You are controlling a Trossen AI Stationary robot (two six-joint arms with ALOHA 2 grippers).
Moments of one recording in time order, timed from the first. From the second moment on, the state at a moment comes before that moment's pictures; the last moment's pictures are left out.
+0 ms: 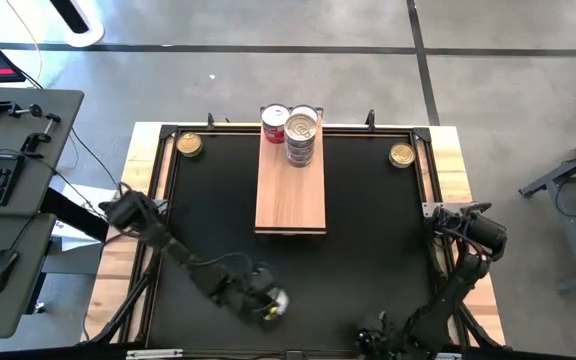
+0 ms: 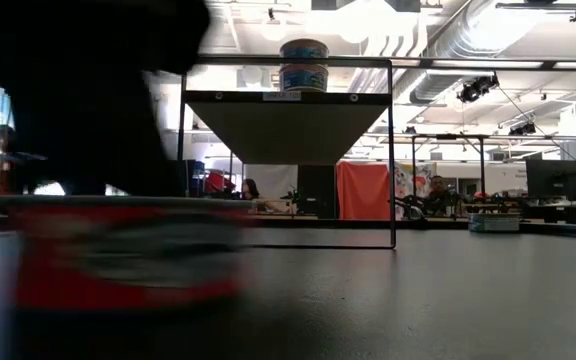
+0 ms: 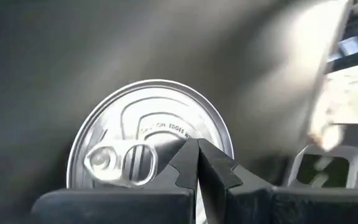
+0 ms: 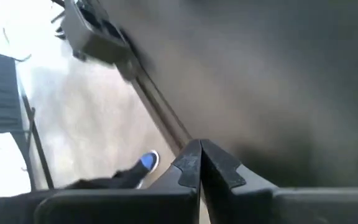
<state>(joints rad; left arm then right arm) -0.66 1.93 1.12 -0.11 -0.32 -1.27 1.06 1.97 1.29 -0.42 0.51 1.69</state>
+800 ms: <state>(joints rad) -0.73 1.83 1.22 -0.38 -0.61 -0.80 0.66 1.91 1.29 -0.41 0.18 1.11</state>
